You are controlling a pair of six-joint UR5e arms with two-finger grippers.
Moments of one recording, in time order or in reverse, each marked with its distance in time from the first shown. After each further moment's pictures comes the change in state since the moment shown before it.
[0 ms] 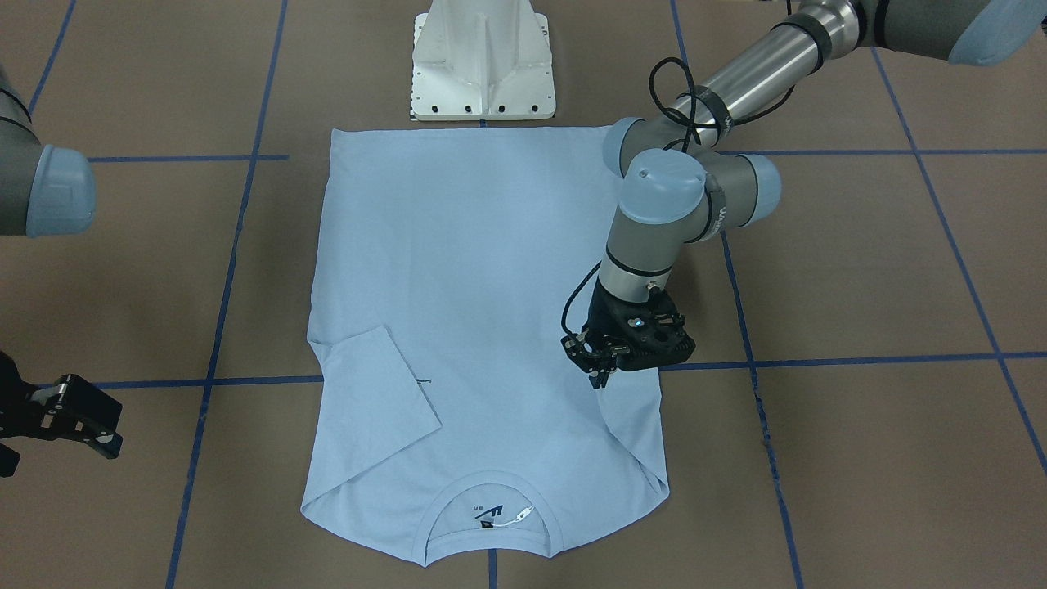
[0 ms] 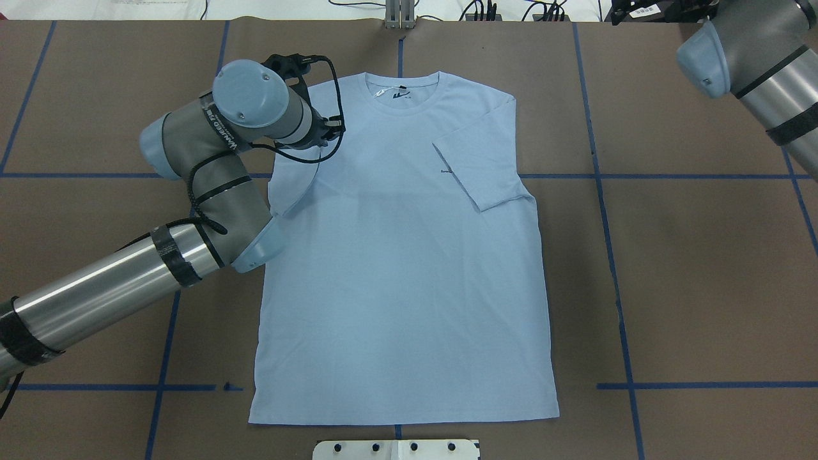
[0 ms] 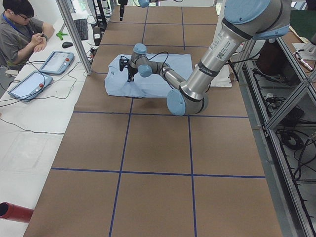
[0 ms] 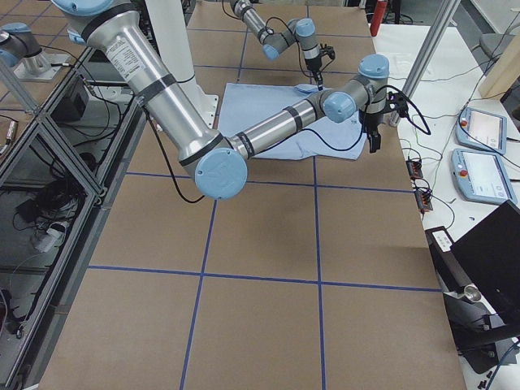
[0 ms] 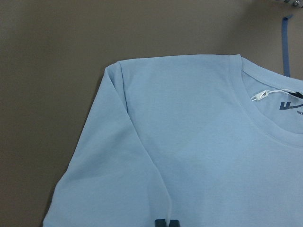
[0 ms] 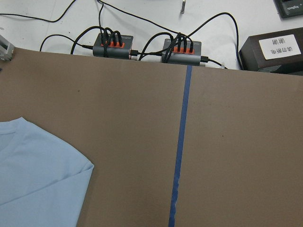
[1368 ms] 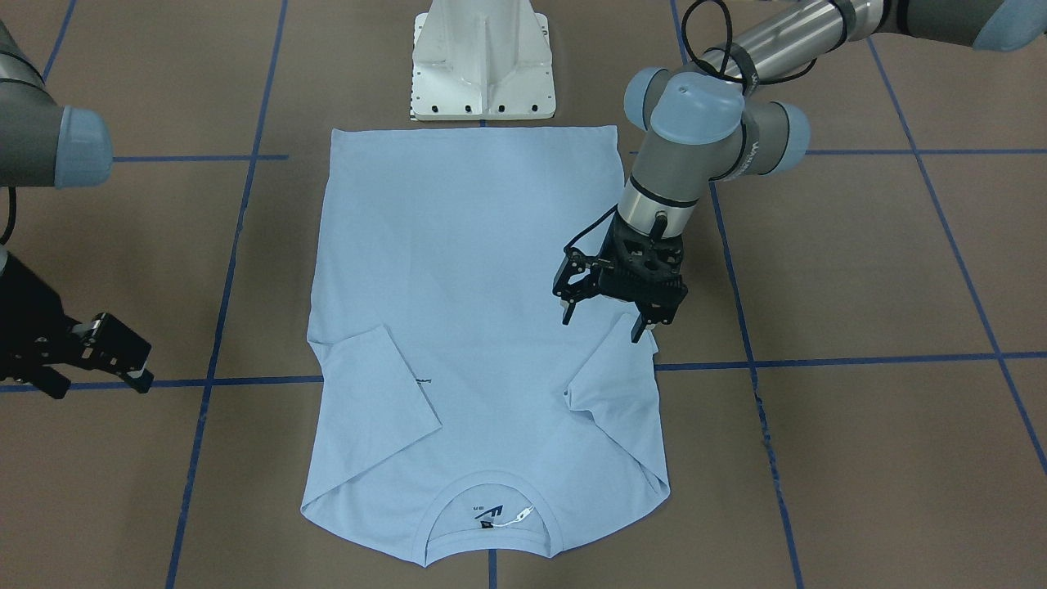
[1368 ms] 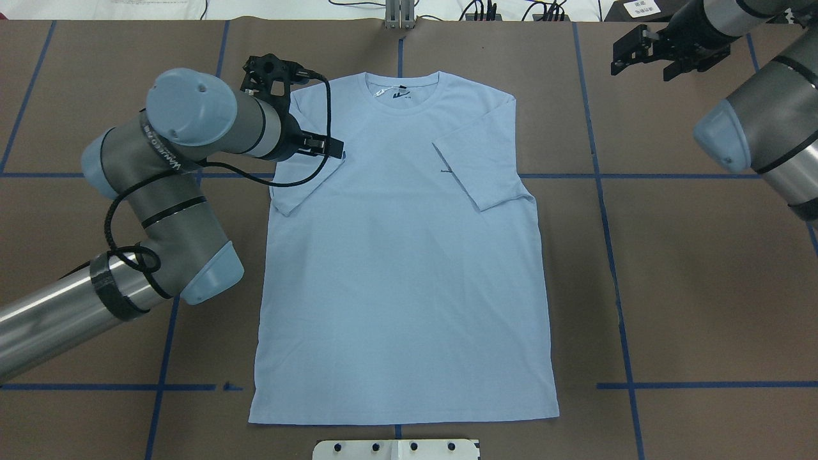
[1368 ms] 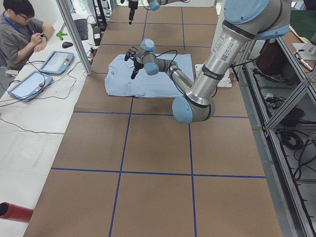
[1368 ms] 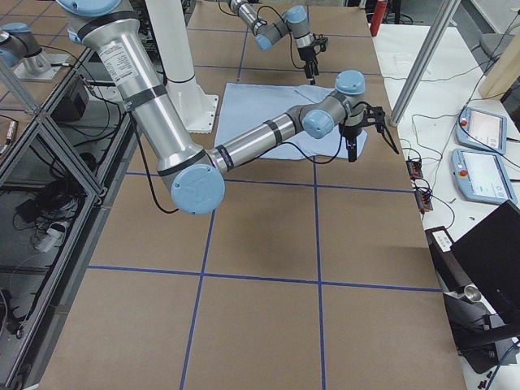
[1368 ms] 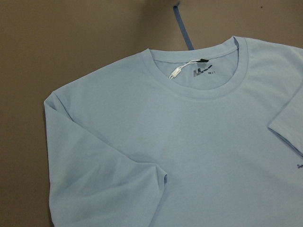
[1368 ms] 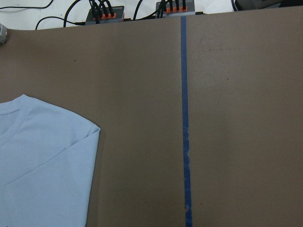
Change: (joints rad) left arm 0.005 0.188 -0.330 -0.003 -0.040 0.405; right arm -0.104 -0.198 0.230 0.068 -0.020 0.289
